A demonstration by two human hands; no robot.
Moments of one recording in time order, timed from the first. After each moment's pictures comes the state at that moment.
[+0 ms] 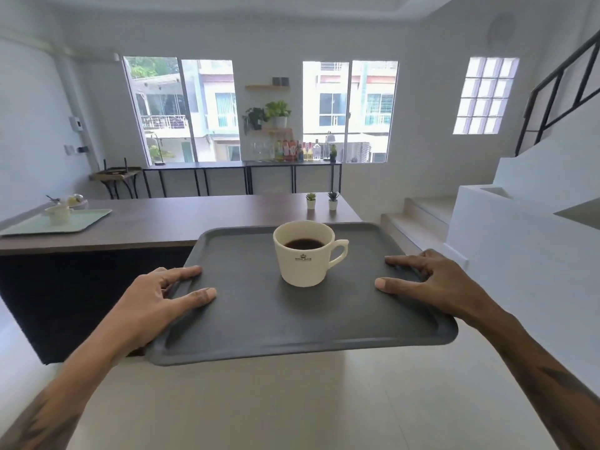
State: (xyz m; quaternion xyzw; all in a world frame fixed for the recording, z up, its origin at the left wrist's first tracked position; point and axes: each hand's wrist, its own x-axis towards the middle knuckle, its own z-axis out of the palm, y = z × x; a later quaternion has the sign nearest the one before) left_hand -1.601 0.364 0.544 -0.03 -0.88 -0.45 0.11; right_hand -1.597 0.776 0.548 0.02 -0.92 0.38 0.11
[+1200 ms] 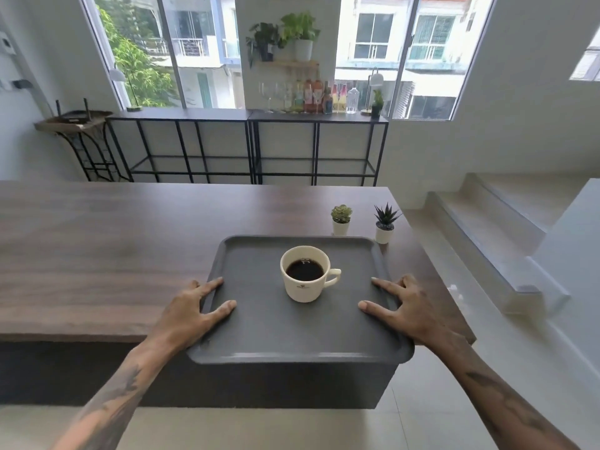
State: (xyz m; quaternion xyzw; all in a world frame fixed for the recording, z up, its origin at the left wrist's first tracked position) left_hand -2.326 0.416 0.381 0.00 -0.95 -0.30 0.07; right_hand -2.335 0.823 0.393 0.03 -0.95 0.30 0.04
